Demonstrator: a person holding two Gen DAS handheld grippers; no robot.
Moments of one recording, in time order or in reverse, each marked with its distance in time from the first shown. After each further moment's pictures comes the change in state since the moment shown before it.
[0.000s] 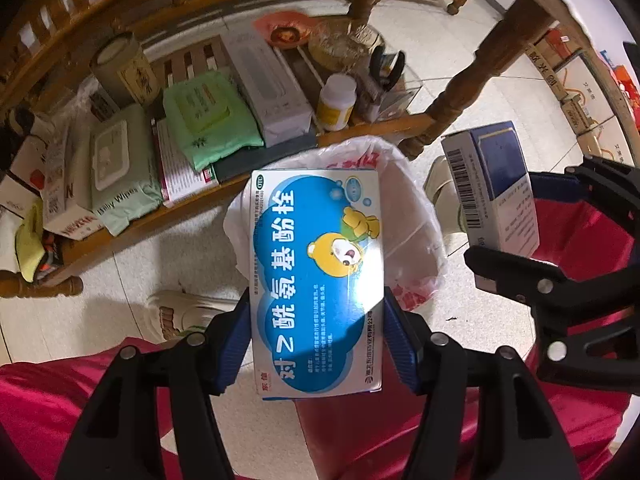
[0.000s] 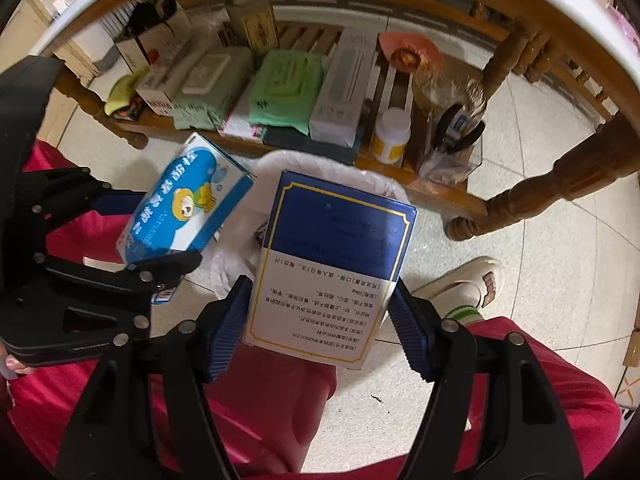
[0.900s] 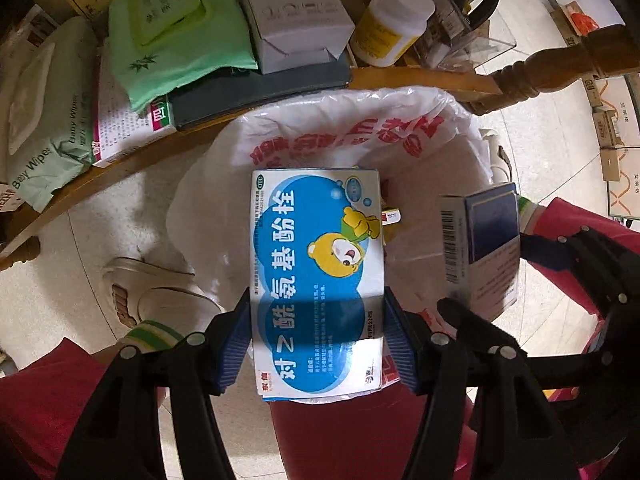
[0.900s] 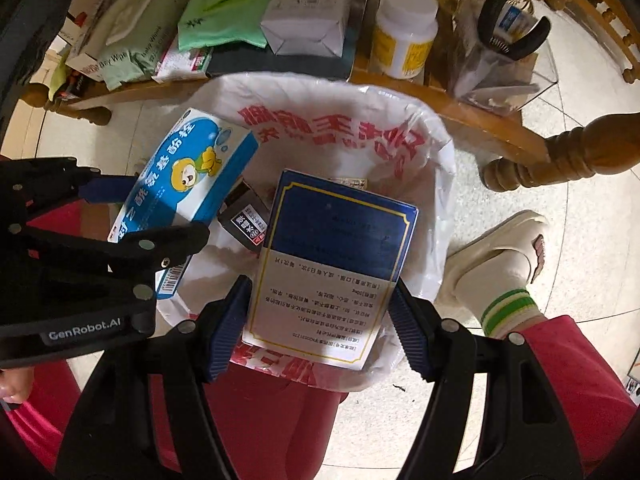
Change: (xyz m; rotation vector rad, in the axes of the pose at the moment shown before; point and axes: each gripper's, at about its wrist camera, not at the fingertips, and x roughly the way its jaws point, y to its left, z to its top) left arm 0.129 0.025 0.044 -0.128 0.263 -0.058; right arm 0.136 -0.026 0.011 0.092 0.221 0.061
